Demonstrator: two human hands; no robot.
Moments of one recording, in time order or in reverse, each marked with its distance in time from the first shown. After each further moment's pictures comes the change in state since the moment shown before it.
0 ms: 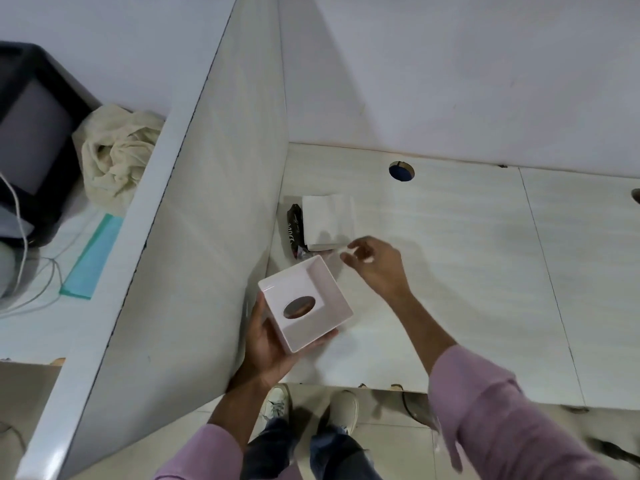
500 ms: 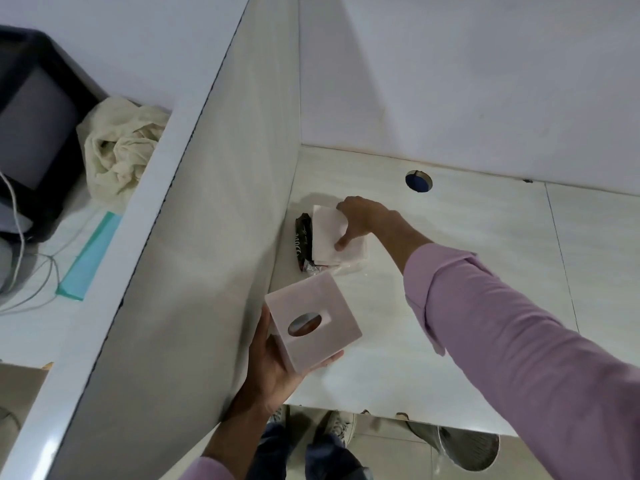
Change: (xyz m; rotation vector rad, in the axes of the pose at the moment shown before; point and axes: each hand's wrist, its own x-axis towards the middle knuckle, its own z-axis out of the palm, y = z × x) left_hand 0.010 0.002 0.001 0.042 0.035 0.027; right_hand 0.180 -0.044 0.028 -1.006 -0.600 -0.207
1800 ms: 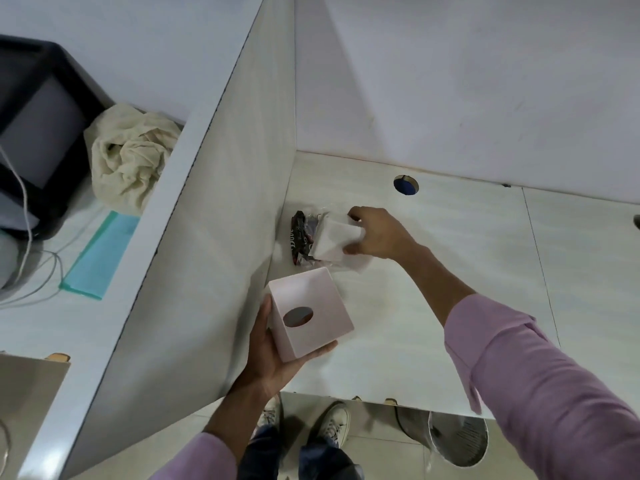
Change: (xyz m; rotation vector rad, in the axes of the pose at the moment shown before) left_hand -0.013 -0.006 0.014 0.025 -0.013 0.030; right_hand -0.115 0.005 0.013 0.360 0.376 -0.055
